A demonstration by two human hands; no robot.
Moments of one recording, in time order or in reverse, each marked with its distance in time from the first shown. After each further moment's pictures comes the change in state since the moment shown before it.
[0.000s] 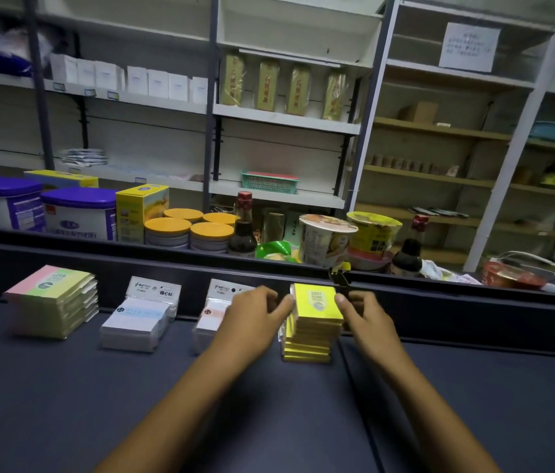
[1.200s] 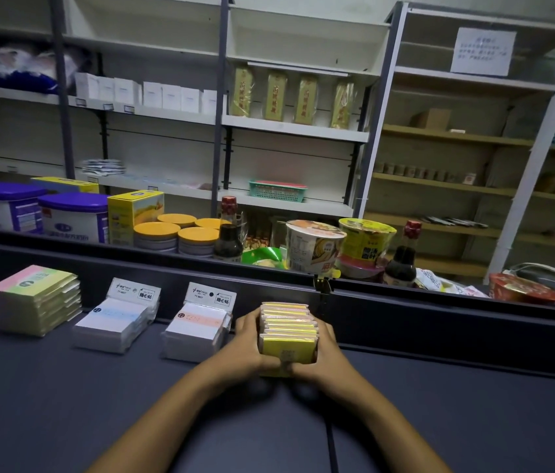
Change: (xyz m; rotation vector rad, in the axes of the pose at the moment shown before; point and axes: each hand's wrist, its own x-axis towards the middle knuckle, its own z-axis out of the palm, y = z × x) left_hand 0.003 -0.022 0.064 -0.393 -0.358 -0.136; right_hand 0.001 0.041 0.017 0.176 -0.471 -0.193
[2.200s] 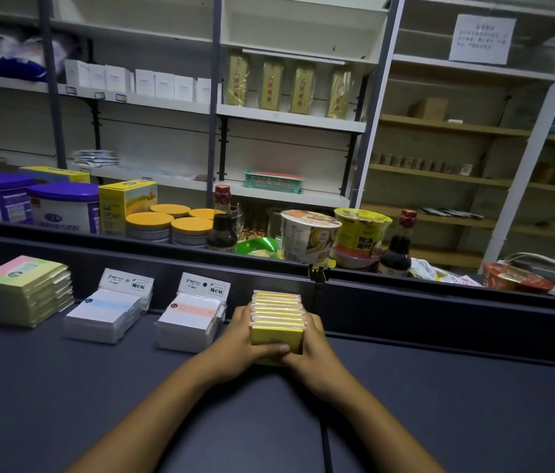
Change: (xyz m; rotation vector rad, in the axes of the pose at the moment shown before) left_hand 0.015 -0.022 0.005 0.213 0.081 0.202; right_hand -0.010 -0.012 0.014 -0.046 0.045 -0.103
